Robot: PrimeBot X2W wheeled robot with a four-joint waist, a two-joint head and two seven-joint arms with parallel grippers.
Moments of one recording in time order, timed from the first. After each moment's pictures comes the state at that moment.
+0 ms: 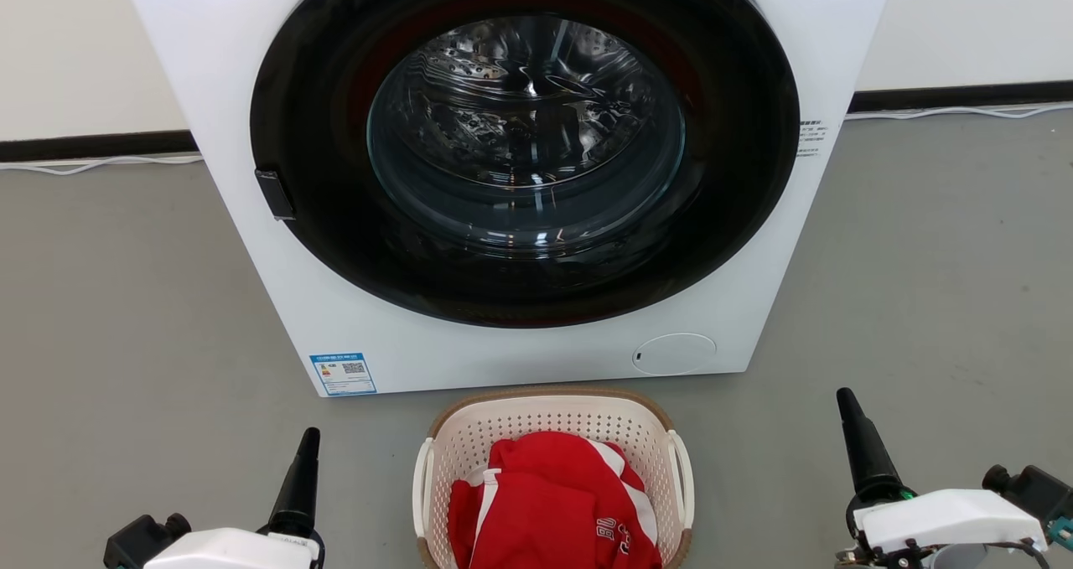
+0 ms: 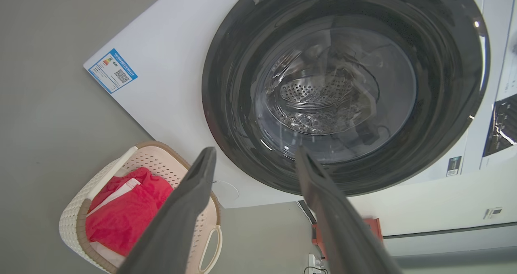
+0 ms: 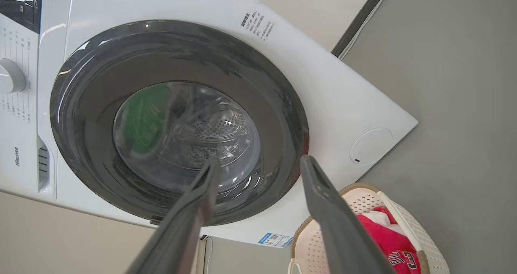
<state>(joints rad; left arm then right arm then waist) -0.01 0.03 0.05 0.32 -1.17 -0.11 0.00 -0.02 -0.05 -0.06 0.27 1.05 0.12 0.00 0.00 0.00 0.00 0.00</state>
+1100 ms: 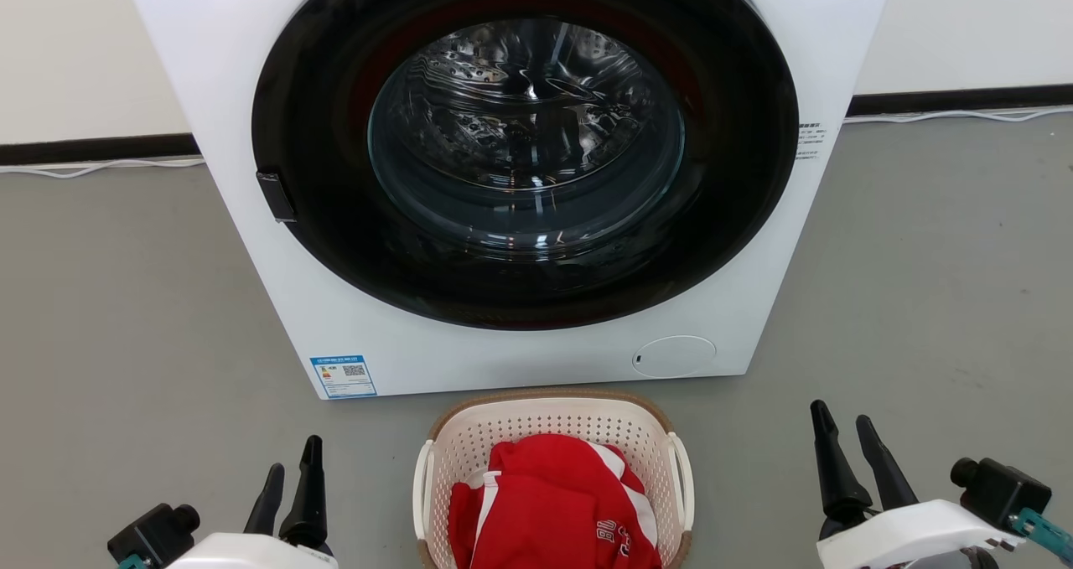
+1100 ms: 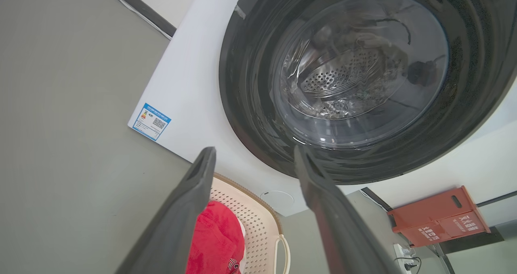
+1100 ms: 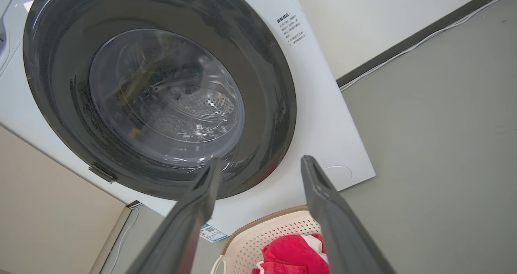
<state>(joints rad) 0.00 0.03 0.05 0.33 -0.79 -0.10 -0.10 0.00 -0.06 -0.02 0.27 0.62 0.12 -0.10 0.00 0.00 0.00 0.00</state>
